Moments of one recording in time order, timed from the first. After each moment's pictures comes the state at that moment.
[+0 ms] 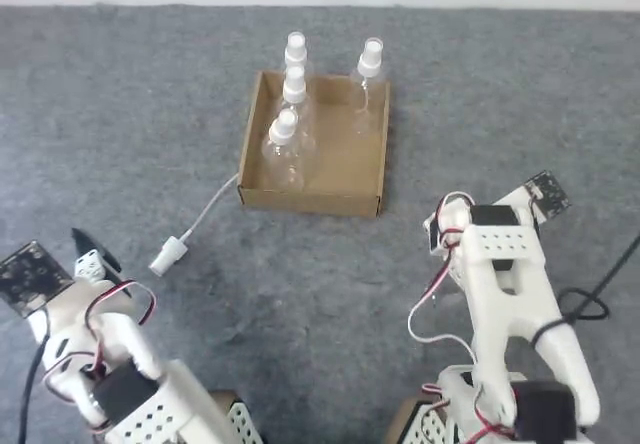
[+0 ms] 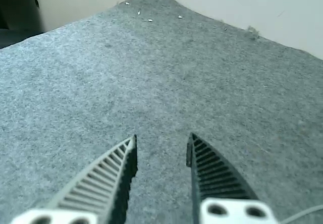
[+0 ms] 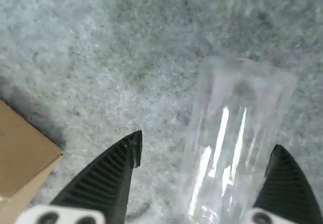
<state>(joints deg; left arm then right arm) -46.2 -103.4 88.7 52.6 7.3 -4.8 -20.5 48.7 58.2 -60.7</state>
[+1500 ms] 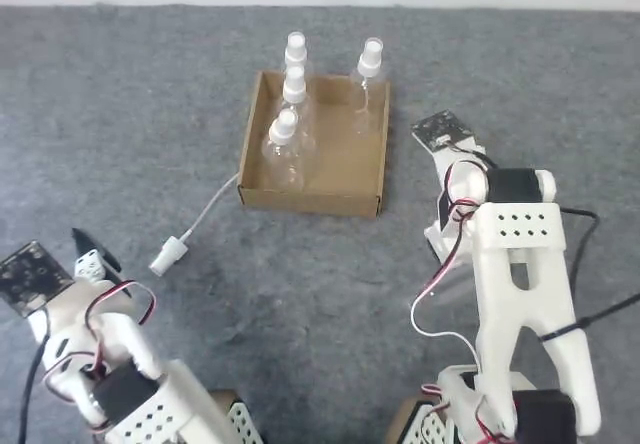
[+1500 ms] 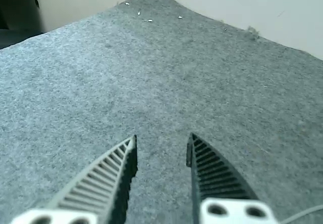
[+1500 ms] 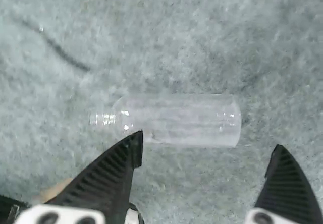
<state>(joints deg) -46.2 -103.4 88.7 52.6 7.3 -5.5 -23.6 28.4 88.3 23.8</state>
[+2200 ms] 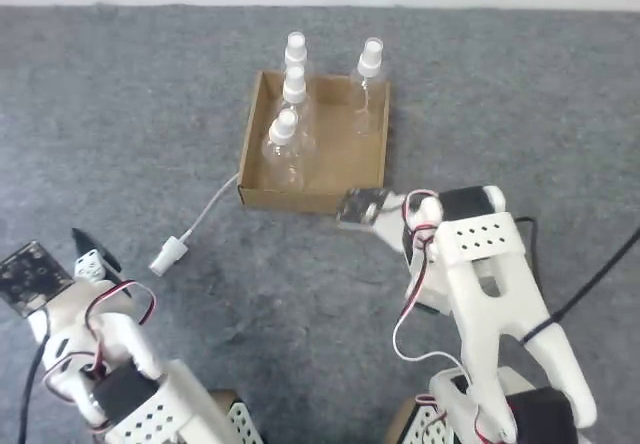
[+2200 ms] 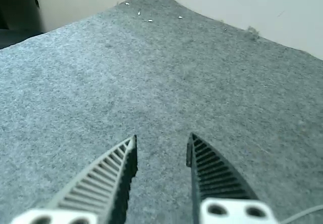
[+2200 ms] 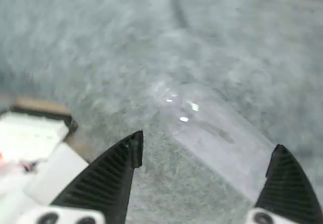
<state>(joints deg) -46.2 -103.4 88.7 52.6 7.3 -15.9 -23.6 39.9 88.4 56.0</state>
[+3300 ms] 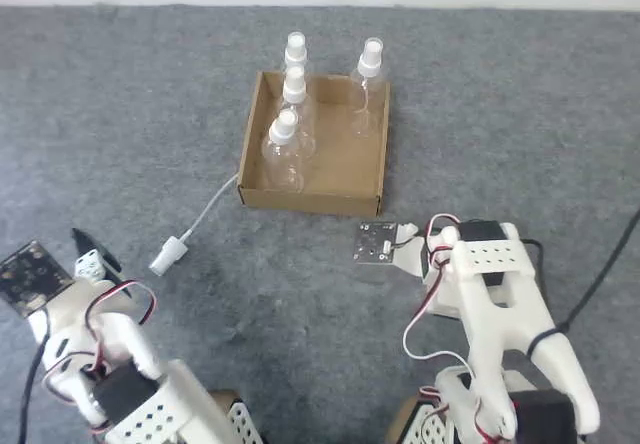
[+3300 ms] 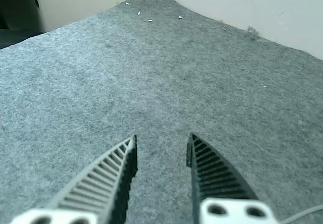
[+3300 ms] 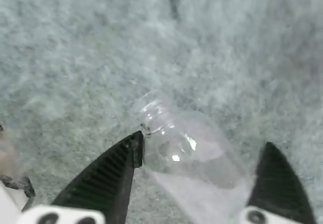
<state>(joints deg) -46.2 -103.4 88.7 52.6 7.3 -7.8 -23.6 56.2 64.7 73.3</state>
